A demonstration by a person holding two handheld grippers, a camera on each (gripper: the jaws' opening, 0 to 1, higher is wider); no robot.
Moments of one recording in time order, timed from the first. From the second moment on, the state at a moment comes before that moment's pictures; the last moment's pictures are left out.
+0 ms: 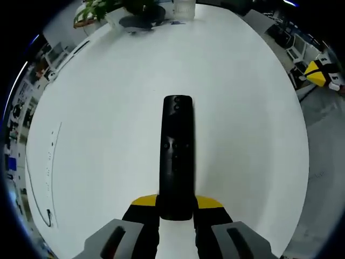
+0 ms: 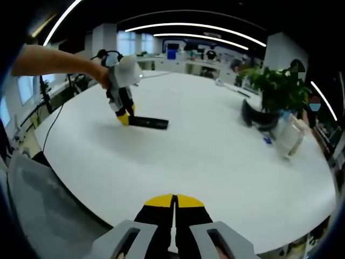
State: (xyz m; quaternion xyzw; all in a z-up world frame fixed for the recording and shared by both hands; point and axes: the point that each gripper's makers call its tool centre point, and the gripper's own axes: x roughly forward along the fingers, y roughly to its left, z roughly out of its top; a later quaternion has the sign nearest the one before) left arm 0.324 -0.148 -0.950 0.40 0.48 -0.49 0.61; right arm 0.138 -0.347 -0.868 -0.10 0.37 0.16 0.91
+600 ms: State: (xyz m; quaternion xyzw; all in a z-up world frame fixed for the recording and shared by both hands) left arm 0.278 -0.150 -0.950 0.40 0.48 -0.48 0.62; right arm 0.119 -0.335 -0.891 -0.08 0.45 0.18 0.87
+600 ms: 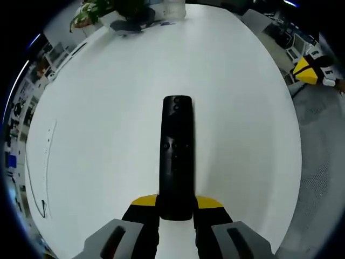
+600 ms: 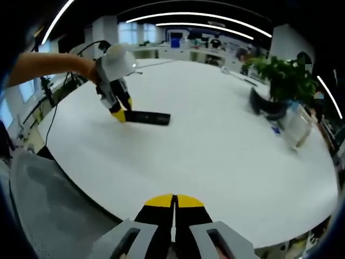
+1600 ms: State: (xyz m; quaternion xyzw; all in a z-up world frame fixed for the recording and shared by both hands) left arm 0.200 -0.154 -0.949 0.39 0.47 -0.49 0.62; right arm 0.081 -0.327 -0.930 -0.09 0.58 0.21 0.78
